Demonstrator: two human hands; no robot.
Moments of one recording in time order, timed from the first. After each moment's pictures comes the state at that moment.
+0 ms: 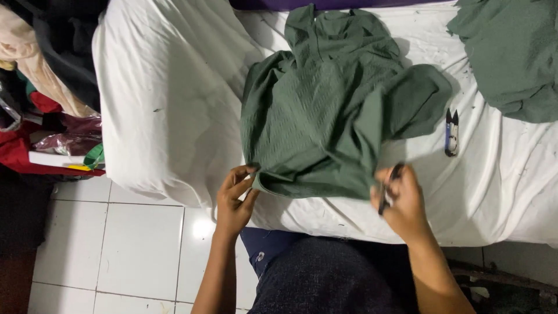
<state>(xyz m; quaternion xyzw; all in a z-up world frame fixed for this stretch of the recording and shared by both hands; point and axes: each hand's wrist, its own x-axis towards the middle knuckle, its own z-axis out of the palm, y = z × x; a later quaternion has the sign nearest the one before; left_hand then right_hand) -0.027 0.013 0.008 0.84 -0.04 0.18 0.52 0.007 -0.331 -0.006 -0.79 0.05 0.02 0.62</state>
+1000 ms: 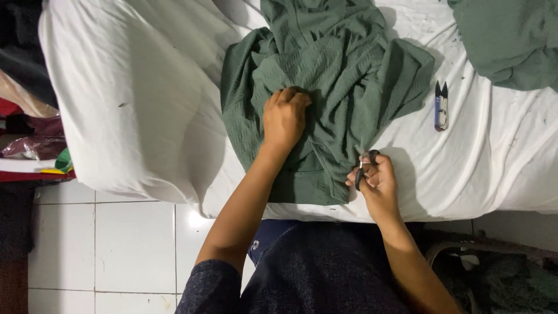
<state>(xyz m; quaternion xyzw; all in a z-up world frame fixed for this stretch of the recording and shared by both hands) 0.140 -0.091 -0.058 0.92 -0.12 0.31 0.20 -0.011 -0.315 -0.071 -0.63 0.05 -0.02 0.77</state>
